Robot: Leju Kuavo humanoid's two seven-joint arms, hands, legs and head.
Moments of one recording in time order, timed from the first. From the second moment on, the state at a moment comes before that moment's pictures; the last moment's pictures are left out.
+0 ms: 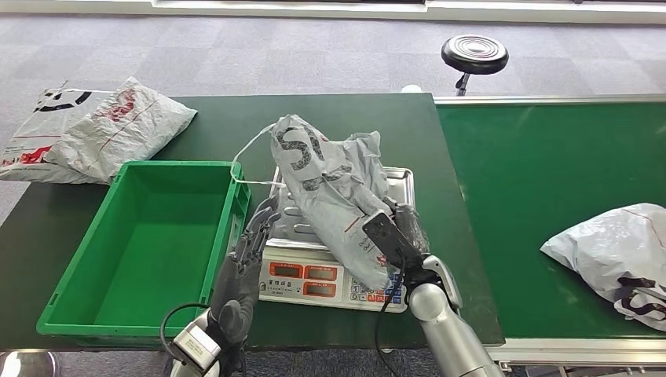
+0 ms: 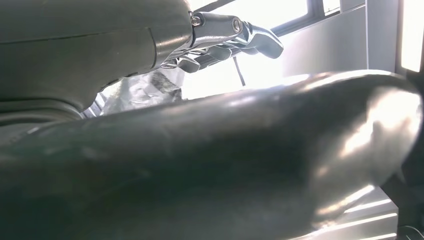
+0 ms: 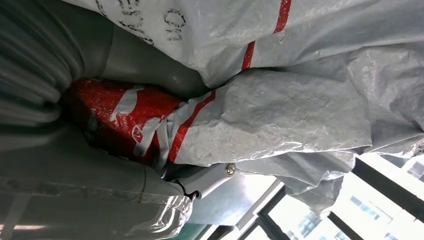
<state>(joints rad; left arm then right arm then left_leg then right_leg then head) 0.07 -0.16 -0.27 -1.61 -0.22 -0.15 -0.51 -0.35 0.18 0.30 -0.95 0.59 -0.16 -0.35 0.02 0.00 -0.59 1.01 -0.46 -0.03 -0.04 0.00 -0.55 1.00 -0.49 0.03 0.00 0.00</state>
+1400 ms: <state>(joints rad) 0.07 -0.16 -0.27 -1.61 -0.22 -0.14 -0.51 -0.37 0.18 0.31 -0.89 0.59 -0.16 -0.34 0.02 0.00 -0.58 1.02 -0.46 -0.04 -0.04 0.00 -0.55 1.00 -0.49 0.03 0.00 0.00</state>
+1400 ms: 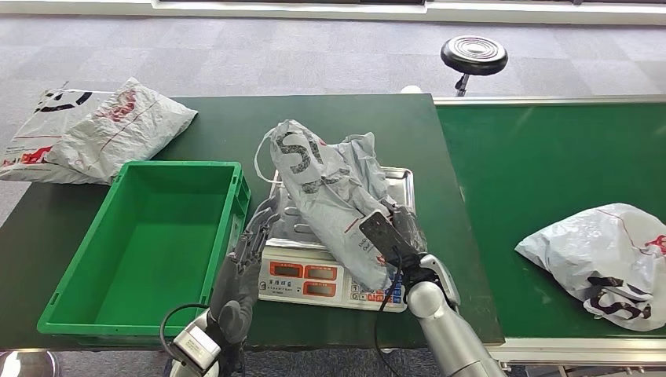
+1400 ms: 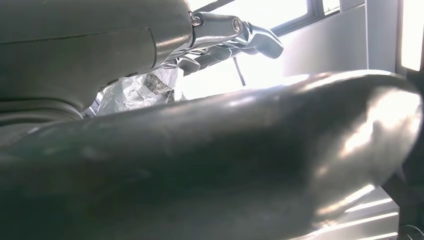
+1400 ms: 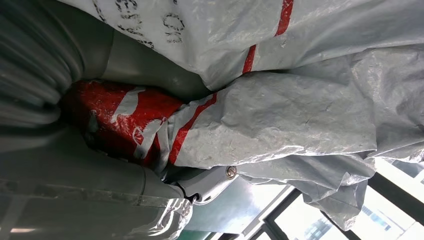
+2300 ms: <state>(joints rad) -0.59 0.11 -0.37 -0.93 -0.85 0.10 -0.26 0.19 0.19 0.05 -1.66 0.56 -0.46 -0.57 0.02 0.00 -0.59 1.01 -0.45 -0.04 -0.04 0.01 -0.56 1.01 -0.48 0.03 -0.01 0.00</state>
